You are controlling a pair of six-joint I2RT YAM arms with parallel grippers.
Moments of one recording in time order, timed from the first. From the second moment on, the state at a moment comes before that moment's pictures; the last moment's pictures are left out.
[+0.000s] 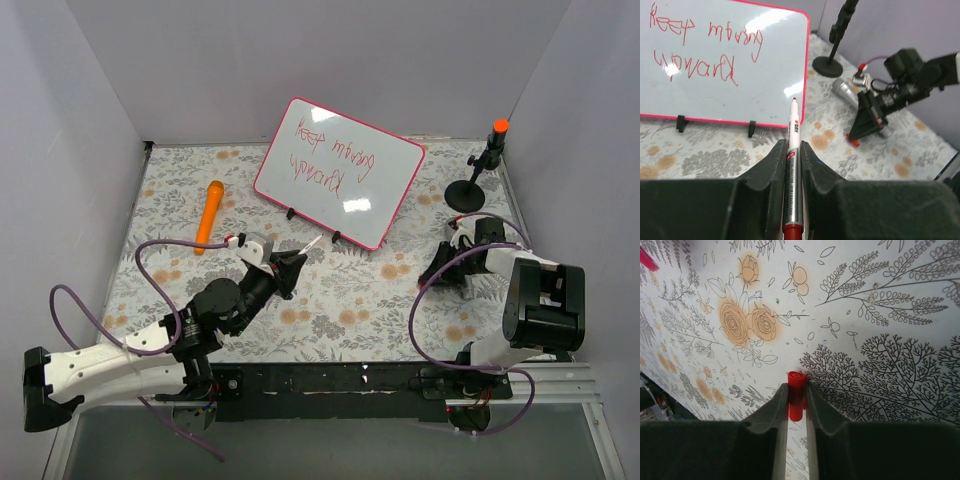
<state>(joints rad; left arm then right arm) -1.18 0.73 0.58 0.24 -0.56 -0.25 -0.15 1.52 0.67 -0.40 -0.67 0.09</state>
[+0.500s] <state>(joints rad) -1.18 0.42 0.49 0.00 -0.56 -0.10 -0.12 1.44 0.91 -0.69 -0.65 -0.28</state>
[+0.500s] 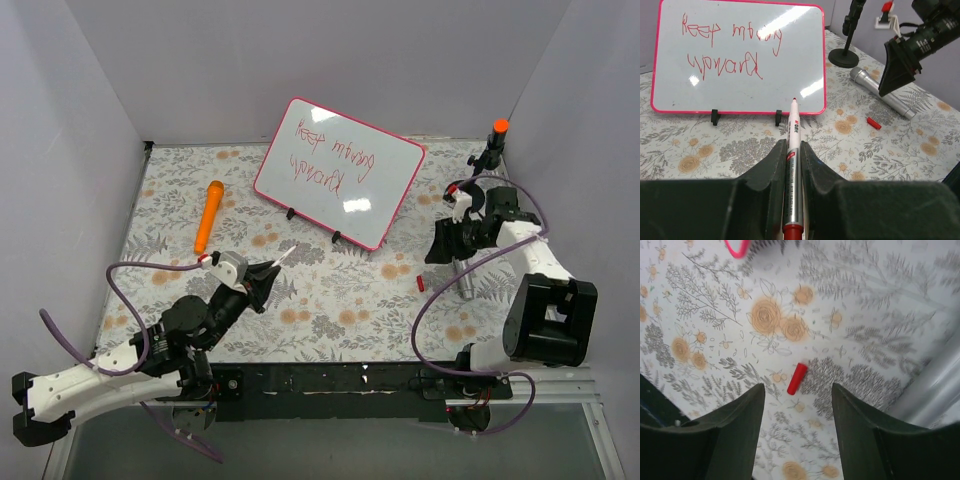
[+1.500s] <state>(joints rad) -1.18 0.37 0.48 -0.07 -0.59 -0.04 0.20 1.62 1.00 -1.00 -0.36 -1.97</state>
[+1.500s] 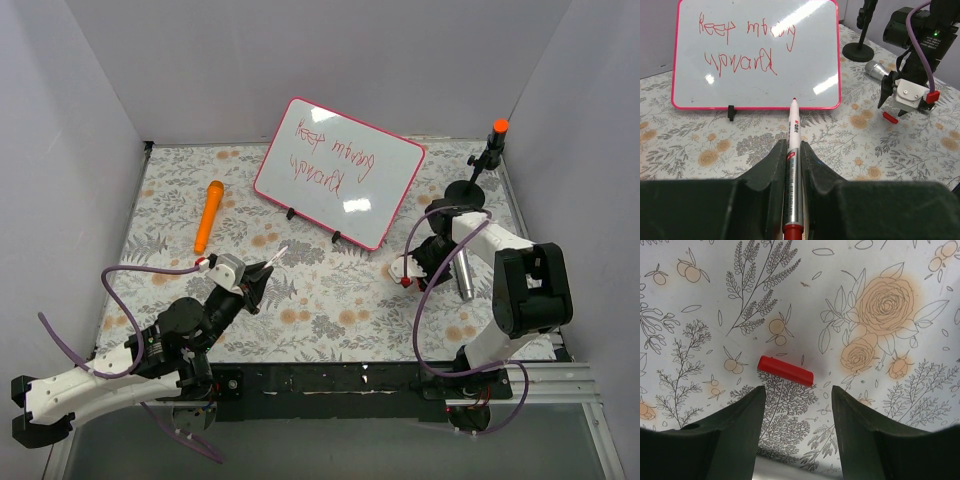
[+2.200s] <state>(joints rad) -1.17 0.37 0.48 -0.07 -0.59 -0.04 0.24 1.63 0.95 -0.96 -0.33 -1.97</state>
